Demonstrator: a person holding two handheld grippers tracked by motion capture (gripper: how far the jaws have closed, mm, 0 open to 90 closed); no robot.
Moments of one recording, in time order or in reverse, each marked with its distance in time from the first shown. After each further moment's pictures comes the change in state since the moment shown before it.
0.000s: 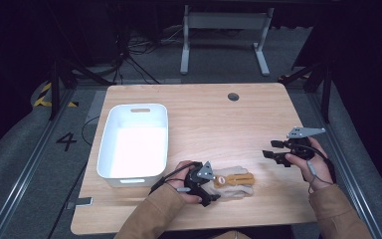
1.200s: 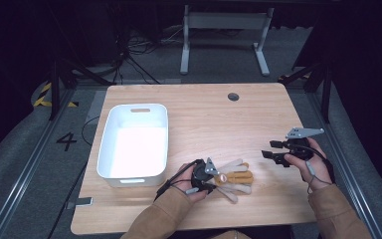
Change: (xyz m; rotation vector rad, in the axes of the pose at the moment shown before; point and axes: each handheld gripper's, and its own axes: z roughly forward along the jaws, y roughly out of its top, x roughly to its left) left arm -0.004 0.014 -0.005 0.053 0.119 -0.159; right arm 0.000 -0.001 0.003 -0.007 0.005 -0.004
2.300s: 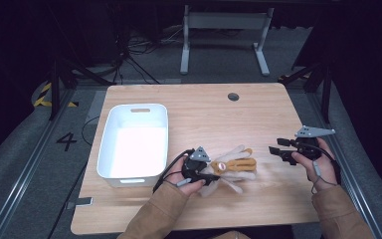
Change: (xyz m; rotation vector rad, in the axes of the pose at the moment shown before) left arm 0.011 0.009 -0.035 -0.215 -0.127 -0.152; right arm -0.011 -0.004 -0.017 -0.057 -0.060 0.031
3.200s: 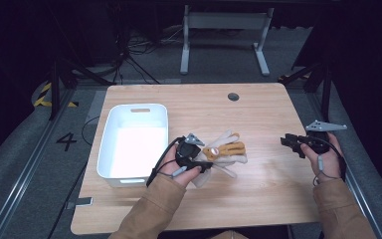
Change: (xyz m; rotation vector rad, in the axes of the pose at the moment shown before) left arm -0.003 0.038 -0.044 0.067 0.156 -0.158; right arm -0.029 0.001 -0.009 -0.013 -0.085 0.062
